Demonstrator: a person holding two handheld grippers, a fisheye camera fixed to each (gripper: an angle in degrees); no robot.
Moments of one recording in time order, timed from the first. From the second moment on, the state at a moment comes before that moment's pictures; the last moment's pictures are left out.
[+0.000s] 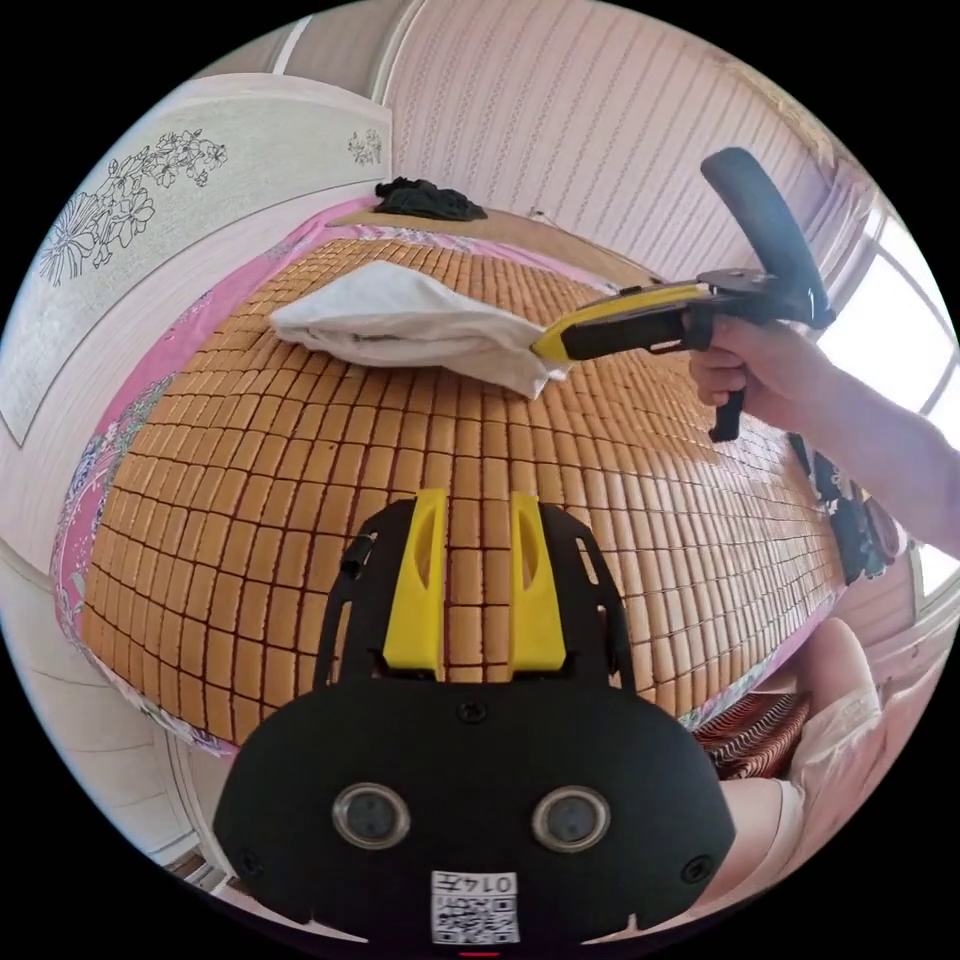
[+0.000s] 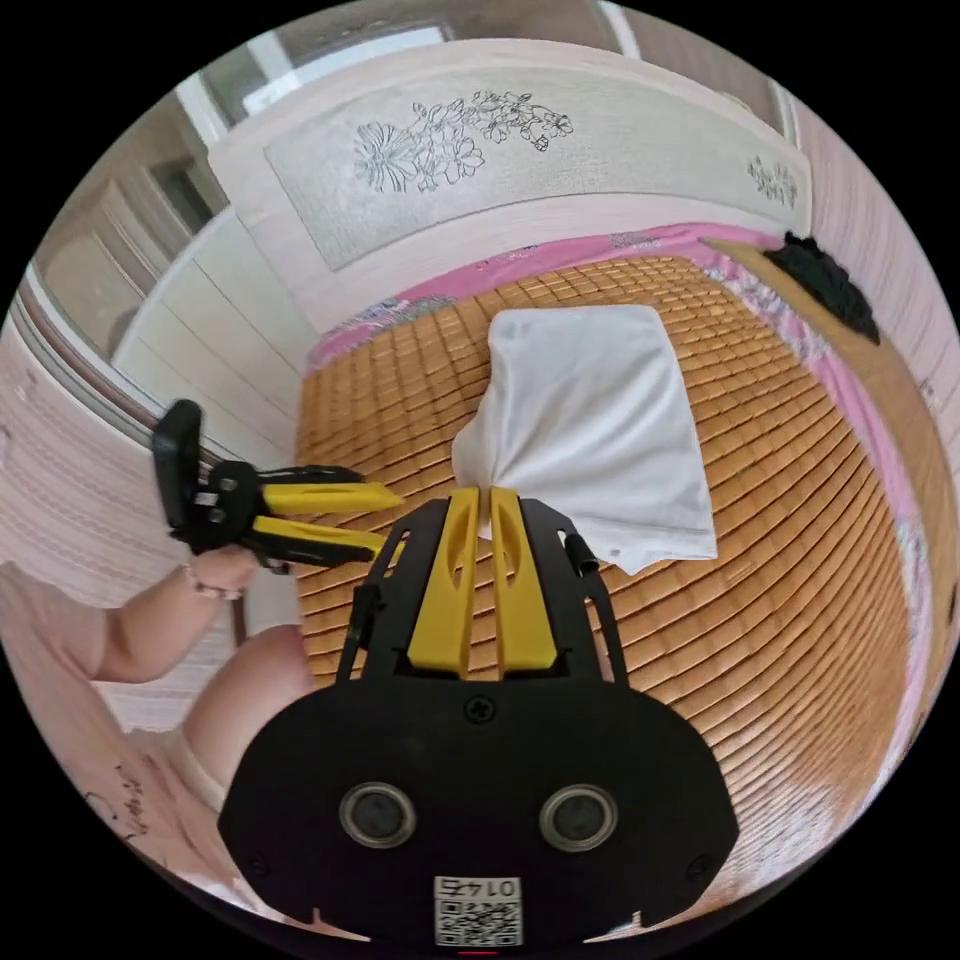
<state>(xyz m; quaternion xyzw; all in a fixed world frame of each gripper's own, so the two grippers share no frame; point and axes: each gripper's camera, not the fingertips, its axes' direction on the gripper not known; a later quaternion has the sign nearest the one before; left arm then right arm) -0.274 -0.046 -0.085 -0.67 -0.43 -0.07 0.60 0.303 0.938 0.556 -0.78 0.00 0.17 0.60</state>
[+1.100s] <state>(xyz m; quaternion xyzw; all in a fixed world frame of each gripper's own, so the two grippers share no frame) -0.133 -0.047 -0.084 -0.68 -0.38 -0.23 0.59 0.270 0.615 0.310 -0.73 0.30 0.18 0.59</state>
